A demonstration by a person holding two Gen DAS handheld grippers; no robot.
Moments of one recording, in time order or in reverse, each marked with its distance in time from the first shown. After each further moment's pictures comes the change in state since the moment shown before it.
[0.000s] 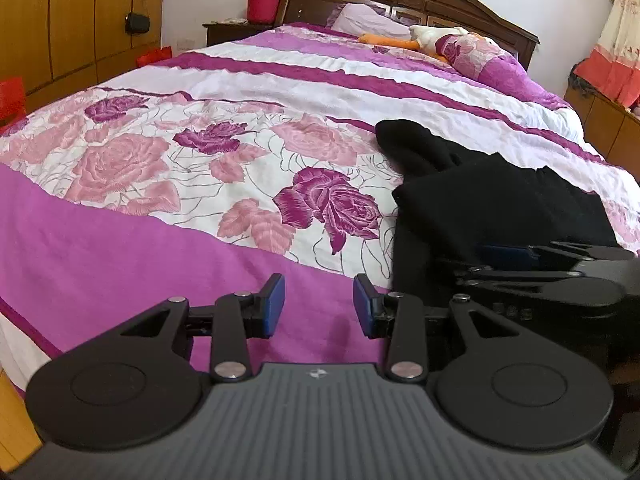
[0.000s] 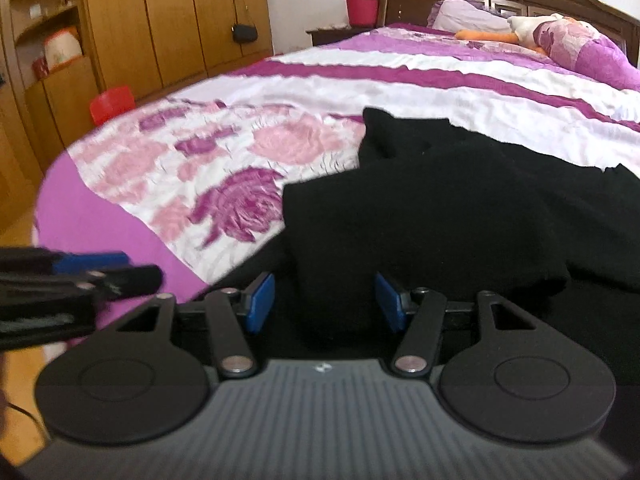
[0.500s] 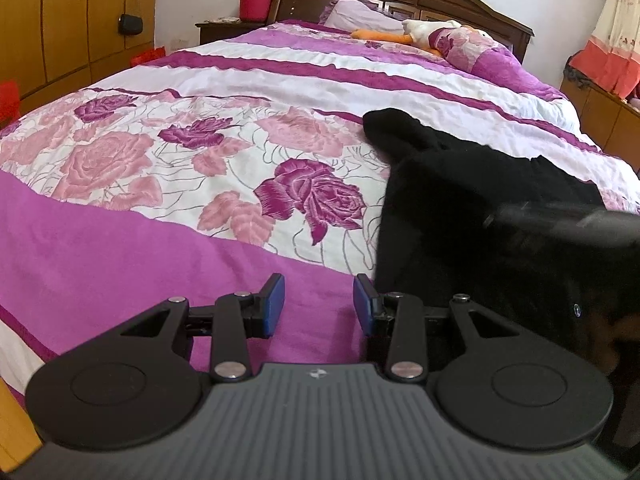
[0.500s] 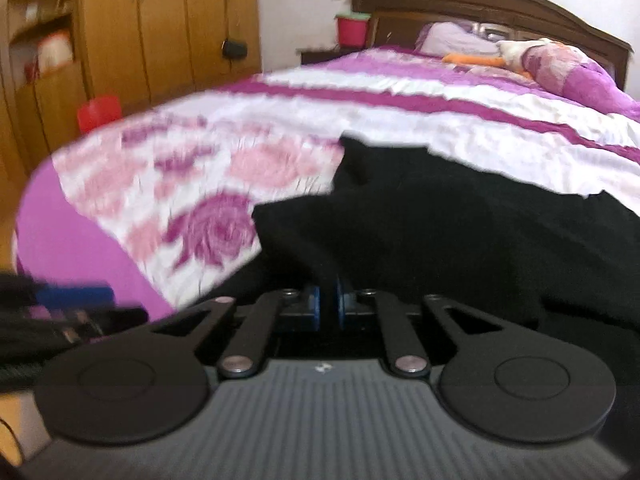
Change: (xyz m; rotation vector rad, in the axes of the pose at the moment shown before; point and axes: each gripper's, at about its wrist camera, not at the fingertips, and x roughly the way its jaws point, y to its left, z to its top) left arm 0.008 -0.015 -0.004 0.017 0.010 -0.005; right arm -0.010 -0.015 0.011 0.012 -0.098 -0.039
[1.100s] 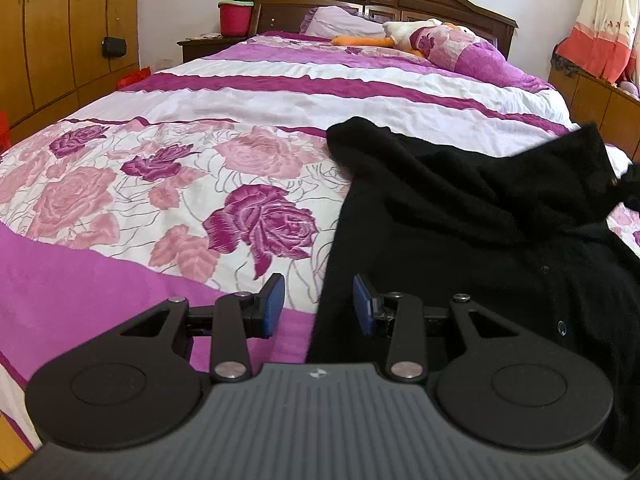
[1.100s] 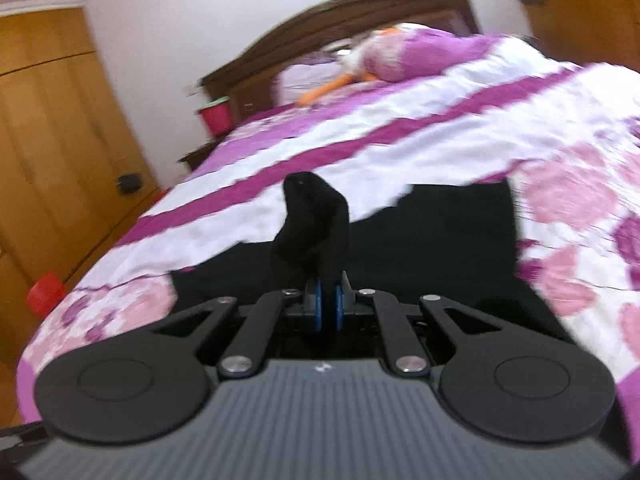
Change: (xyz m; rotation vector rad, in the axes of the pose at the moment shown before) left arm 0.013 -0.041 0.016 0.072 -0.024 -0.005; right arm -0.074 -0.170 -0.005 0.493 -0.168 -0.189
